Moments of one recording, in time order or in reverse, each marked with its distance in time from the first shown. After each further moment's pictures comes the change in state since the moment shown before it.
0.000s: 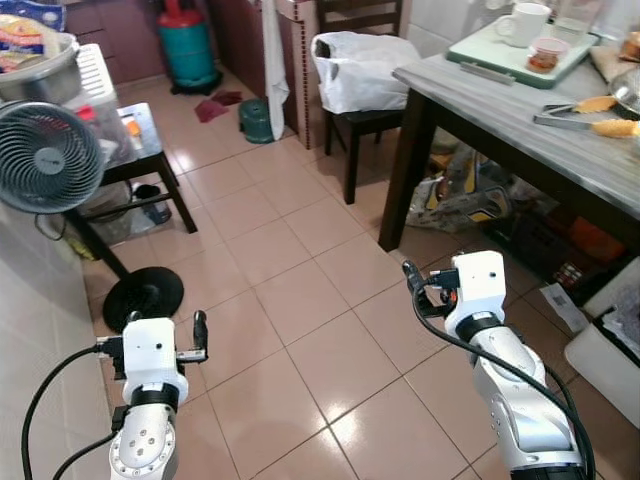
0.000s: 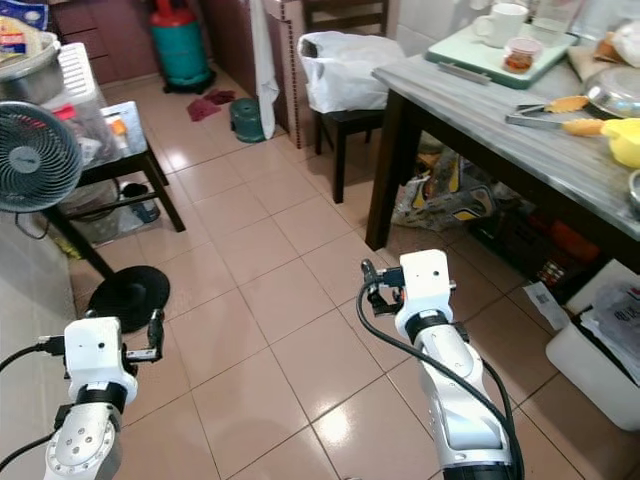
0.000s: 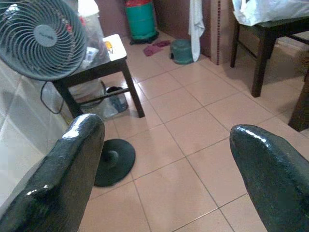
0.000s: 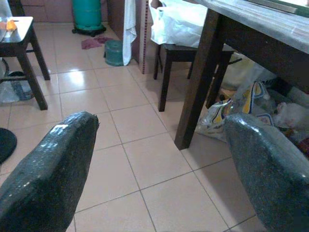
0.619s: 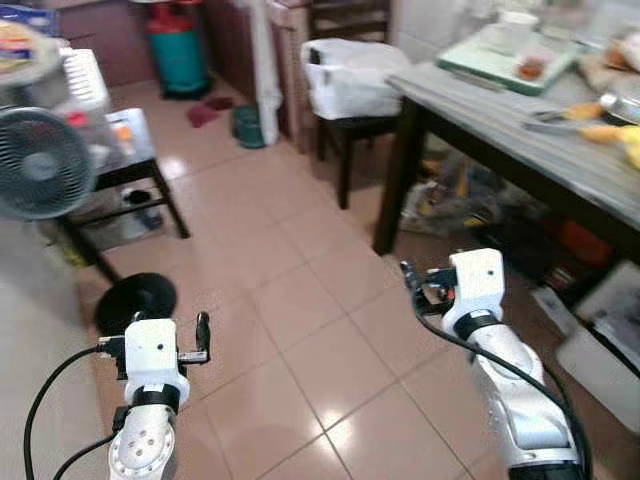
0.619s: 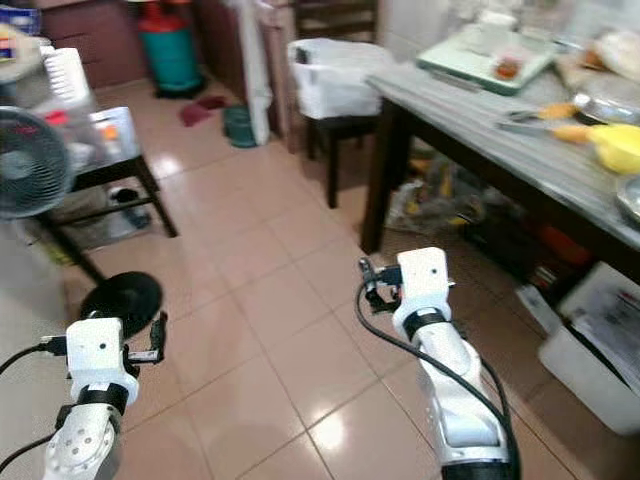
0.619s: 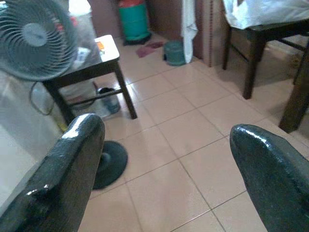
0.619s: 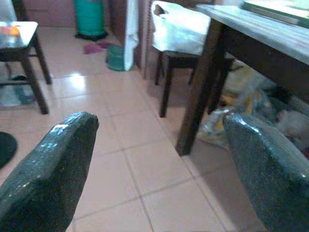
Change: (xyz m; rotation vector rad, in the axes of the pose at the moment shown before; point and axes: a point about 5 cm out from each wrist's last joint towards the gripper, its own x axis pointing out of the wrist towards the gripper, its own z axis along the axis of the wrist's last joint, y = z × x) left arm -0.001 -0.001 -0.002 -0.014 0.009 -0.030; right arm 0.003 0.003 0.003 0.003 -0.011 0.013
